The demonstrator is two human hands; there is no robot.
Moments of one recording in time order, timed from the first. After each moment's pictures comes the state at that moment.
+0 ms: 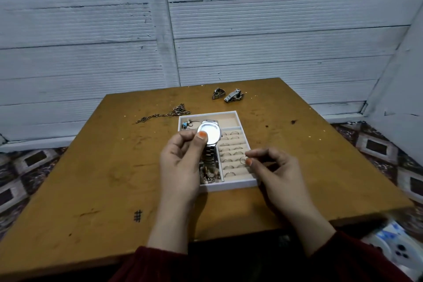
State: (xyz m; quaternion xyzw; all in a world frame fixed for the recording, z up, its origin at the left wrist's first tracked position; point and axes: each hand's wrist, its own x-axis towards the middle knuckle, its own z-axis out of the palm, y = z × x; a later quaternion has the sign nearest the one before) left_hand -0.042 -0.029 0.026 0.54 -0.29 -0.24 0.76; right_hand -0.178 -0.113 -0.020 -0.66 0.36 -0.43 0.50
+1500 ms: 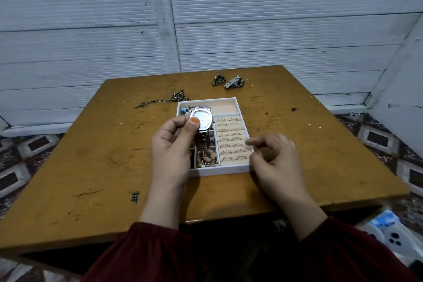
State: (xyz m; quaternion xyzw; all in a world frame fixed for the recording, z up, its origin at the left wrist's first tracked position) left_hand -0.045 -0.021 0.030 0.53 -0.28 -0.24 0.77; right_hand -0.180 -0.110 -0.026 -0.75 0.43 -0.41 0.30
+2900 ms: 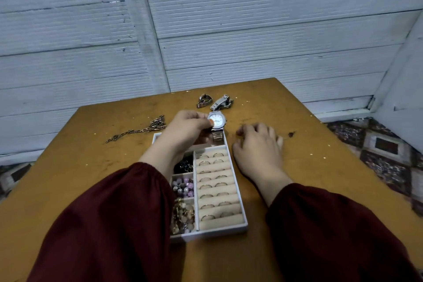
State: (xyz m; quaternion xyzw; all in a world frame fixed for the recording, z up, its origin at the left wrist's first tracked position) left_hand 0.011 -0.176 0.037 0.67 -0.36 -0.39 0.52; right_hand -0.120 -0.236 -0.027 -0.80 0.54 -0.22 0.12
